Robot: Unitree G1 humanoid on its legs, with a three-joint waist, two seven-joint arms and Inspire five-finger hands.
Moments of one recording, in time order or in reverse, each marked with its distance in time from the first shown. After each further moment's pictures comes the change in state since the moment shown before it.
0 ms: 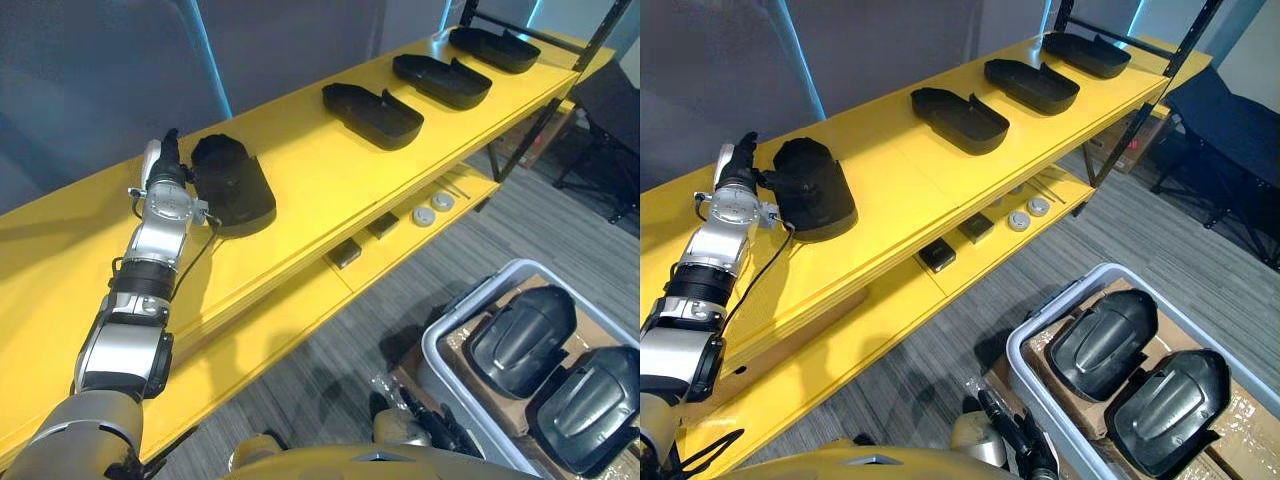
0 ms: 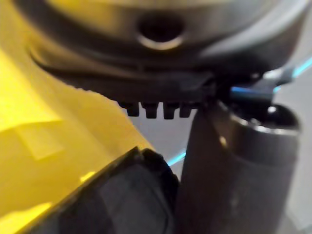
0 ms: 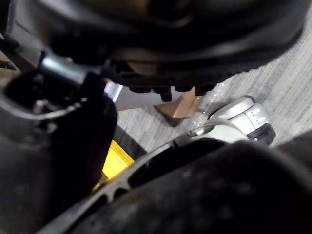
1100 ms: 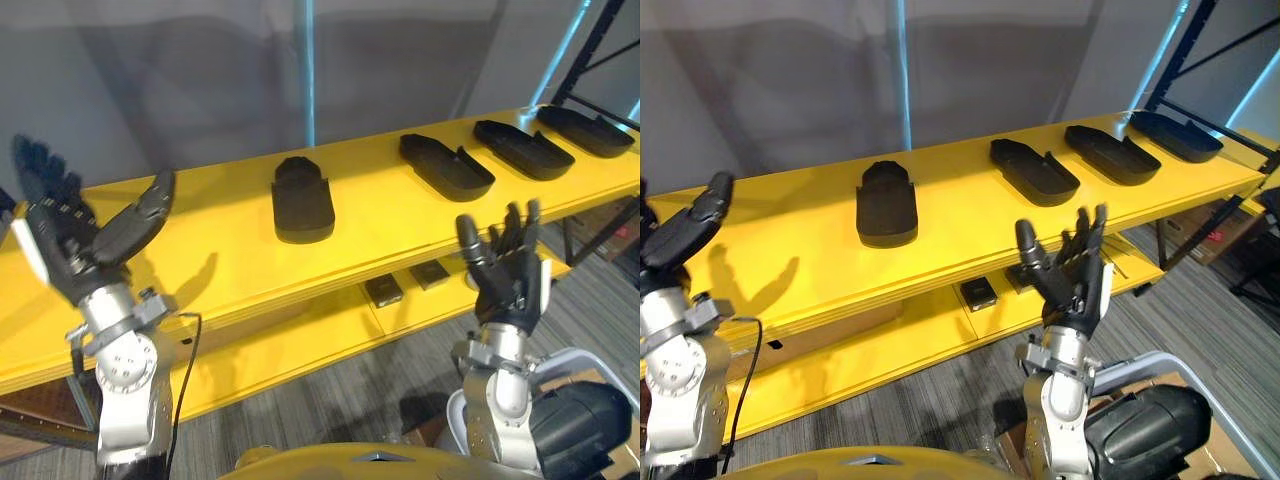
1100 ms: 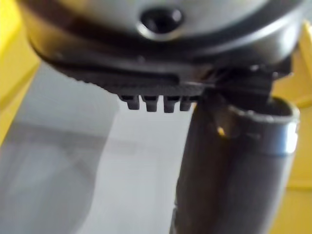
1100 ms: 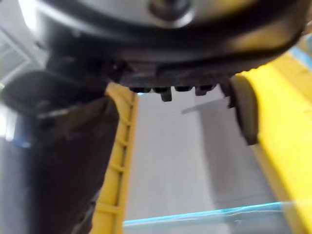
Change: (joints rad) left arm 1.008 -0.354 0.330 -1.035 -0.283 -0.680 0.240; right arm -0.164 0.060 -0.102 -0.970 -0.110 -0.256 -0.245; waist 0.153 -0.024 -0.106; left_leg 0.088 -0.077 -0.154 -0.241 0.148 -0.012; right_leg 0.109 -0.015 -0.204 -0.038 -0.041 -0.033
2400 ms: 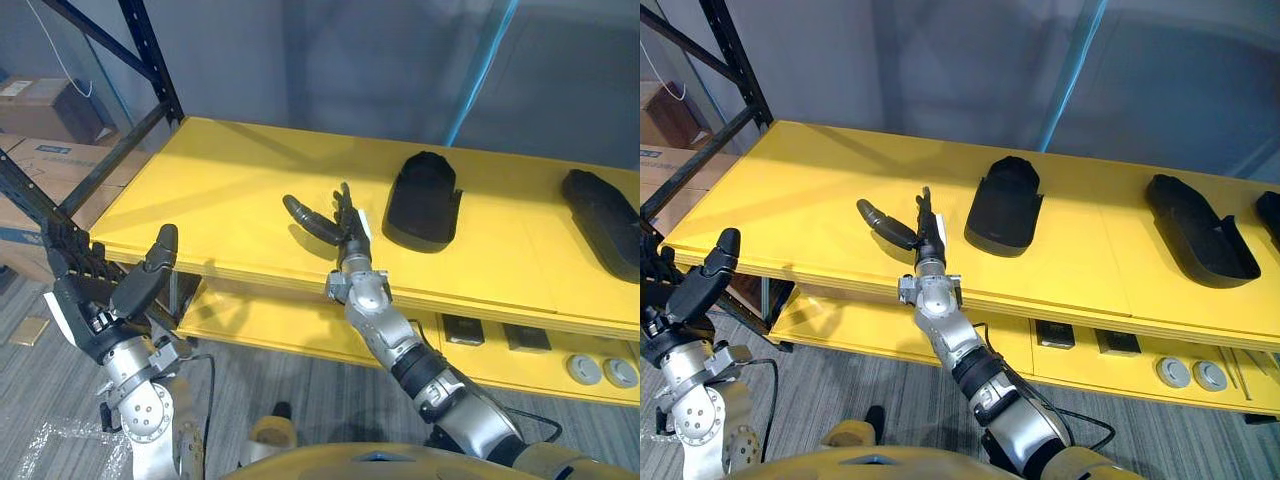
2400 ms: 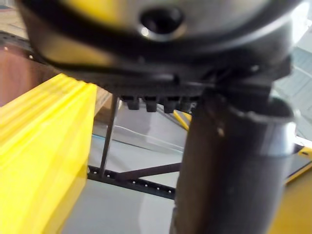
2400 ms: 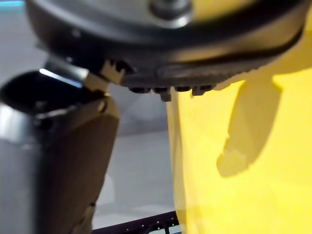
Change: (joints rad) left arm 0.103 -0.196 -0.049 0.132 -0.049 -0.133 -0.139; right arm -0.700 0.148 0.477 0.736 0.033 0.350 -0.222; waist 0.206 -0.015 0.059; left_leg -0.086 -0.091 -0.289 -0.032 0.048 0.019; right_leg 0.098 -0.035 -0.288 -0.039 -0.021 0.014
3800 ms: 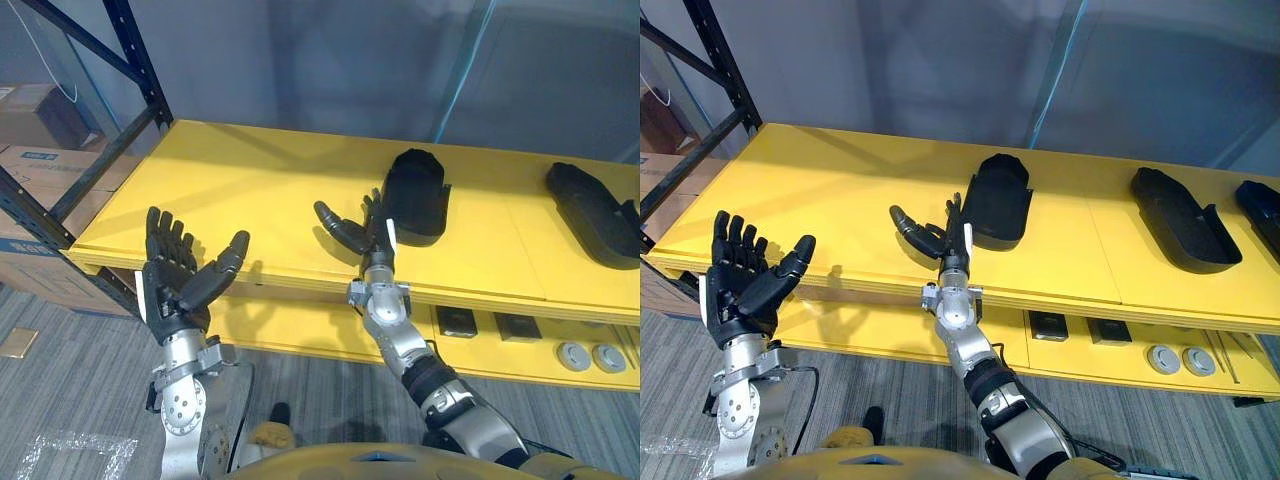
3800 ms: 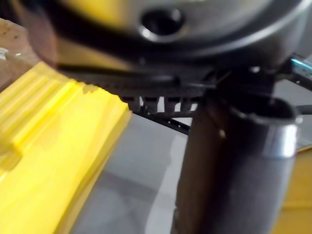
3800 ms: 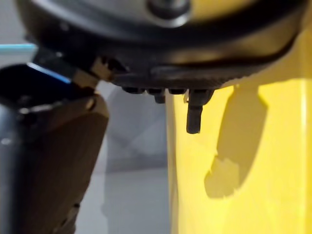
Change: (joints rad) left arm 0.002 0.063 -0.239 0.064 -0.070 0.012 -0.108; right arm 0.063 -0.022 -0.140 0.113 -0.120 -0.126 -0.004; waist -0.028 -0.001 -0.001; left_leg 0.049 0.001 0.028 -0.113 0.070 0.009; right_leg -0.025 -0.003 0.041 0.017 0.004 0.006
